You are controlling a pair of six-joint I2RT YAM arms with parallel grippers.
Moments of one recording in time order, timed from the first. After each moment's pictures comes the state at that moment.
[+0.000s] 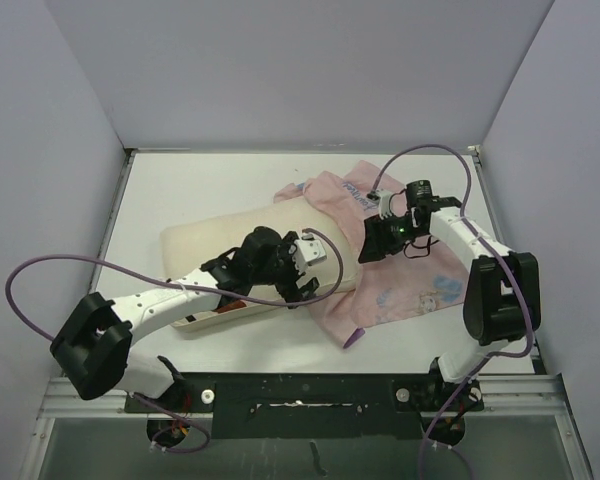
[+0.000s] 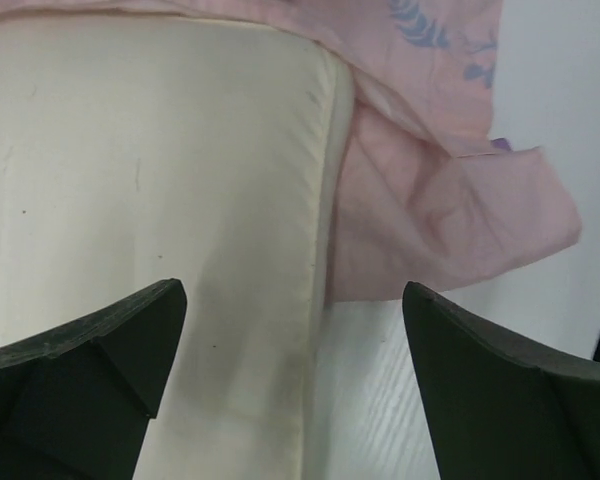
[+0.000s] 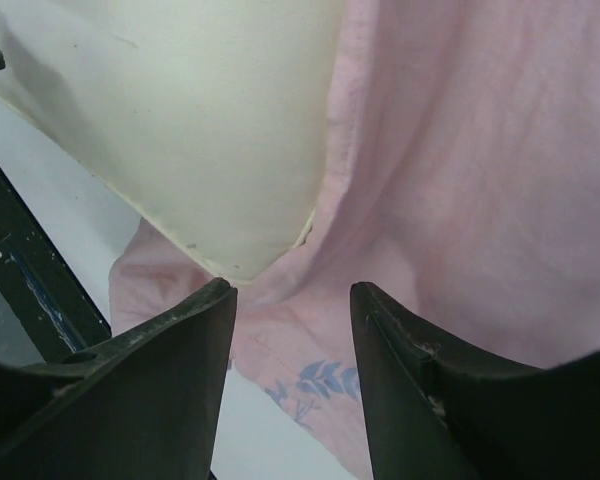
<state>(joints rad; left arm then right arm) -0.81 1.38 0.85 -0.06 0.33 0.21 0.15 1.66 1.19 -0.75 -0.71 -0.32</state>
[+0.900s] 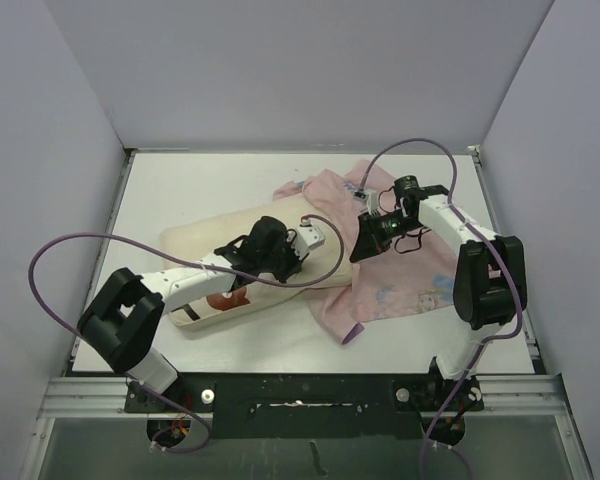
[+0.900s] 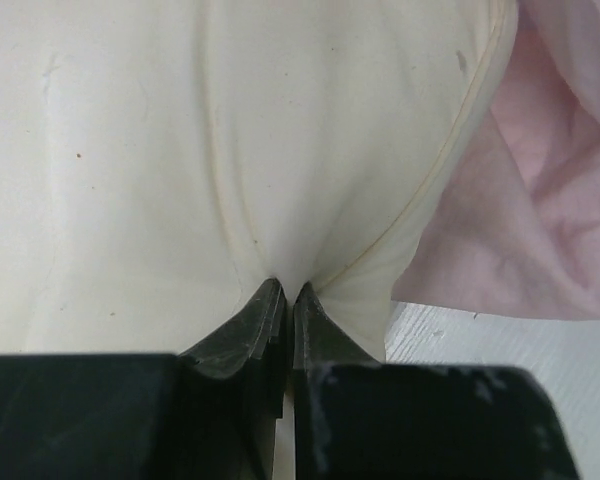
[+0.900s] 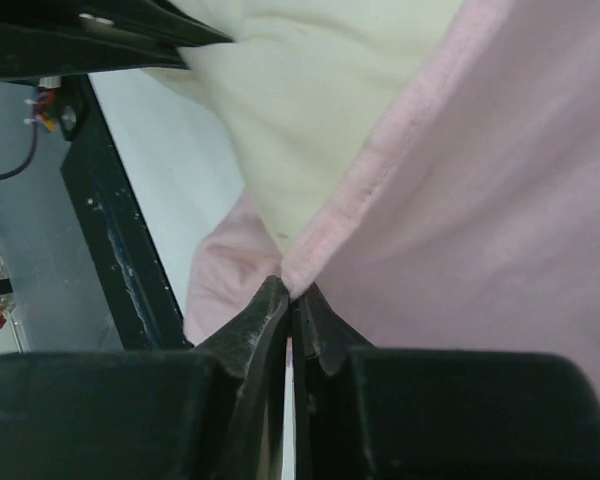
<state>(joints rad) -0.76 1.58 0.92 -0.06 0.17 0.23 0.18 1.79 1.31 -0.89 -0.89 -0.44</state>
